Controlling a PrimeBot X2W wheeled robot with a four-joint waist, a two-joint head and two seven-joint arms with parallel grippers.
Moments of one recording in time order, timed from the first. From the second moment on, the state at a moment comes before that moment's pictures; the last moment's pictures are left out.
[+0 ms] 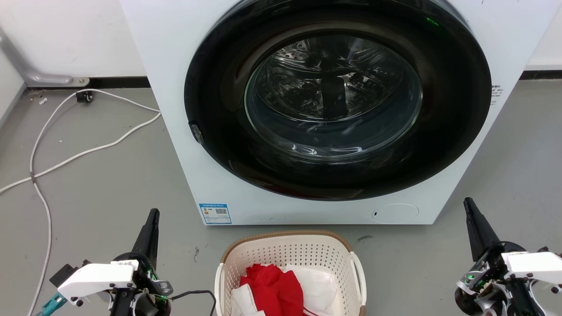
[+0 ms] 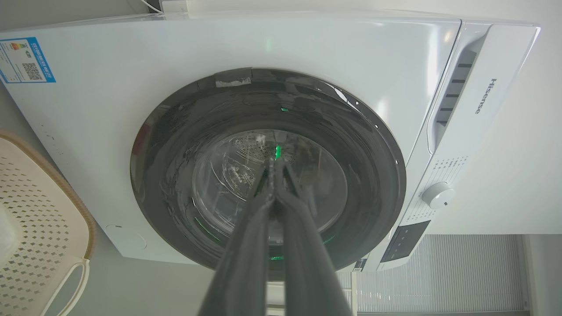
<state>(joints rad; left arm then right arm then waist) -0.10 0.06 0.10 0.25 -1.62 -0.13 0.10 -0.10 -0.05 -0.11 0.25 1.62 0.13 0.11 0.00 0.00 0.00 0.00</state>
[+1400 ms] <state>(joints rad) -0.06 0.05 0.10 0.25 -1.53 -0.13 0.07 -0.06 -0.05 -0.11 0.25 1.52 0.13 0.07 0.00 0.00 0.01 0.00</state>
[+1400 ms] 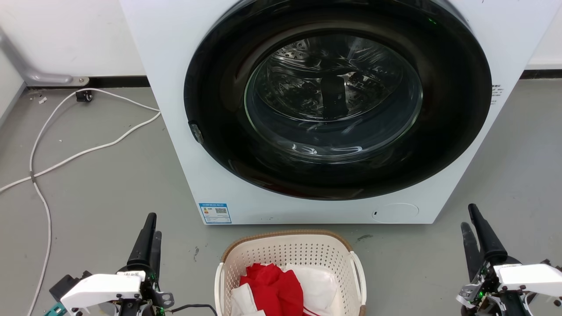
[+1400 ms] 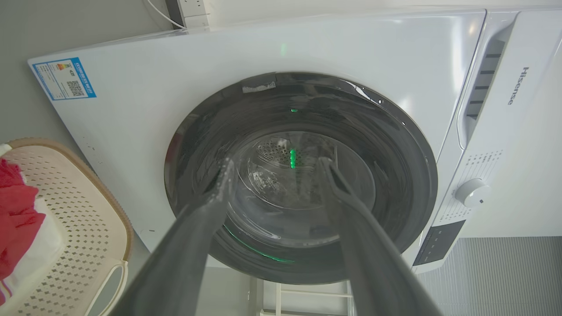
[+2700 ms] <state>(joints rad) -0.05 0.05 0.01 0.09 -0.86 -0.04 -0.08 -0.02 -0.05 -0.03 0.09 0.71 0.13 -0.08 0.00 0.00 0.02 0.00</state>
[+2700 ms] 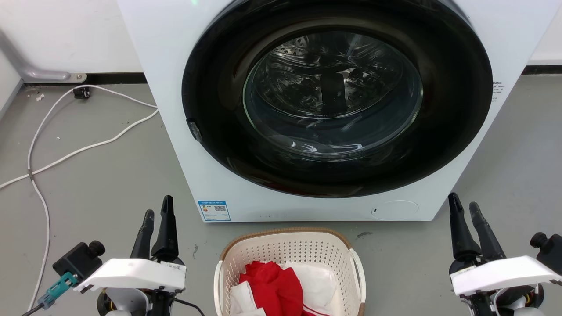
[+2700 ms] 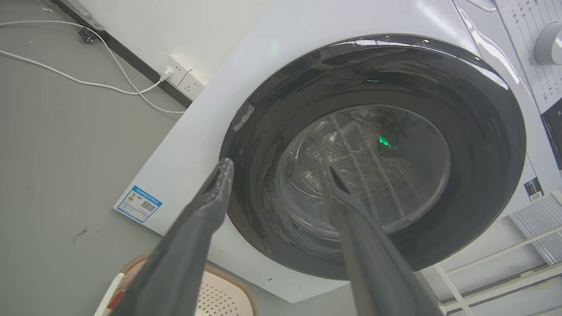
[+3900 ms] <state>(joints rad) -0.03 0.05 -0.04 0.03 -0.39 -0.03 -0.18 0.01 -0.05 0.00 0.05 0.22 0.13 -0.18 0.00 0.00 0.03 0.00</state>
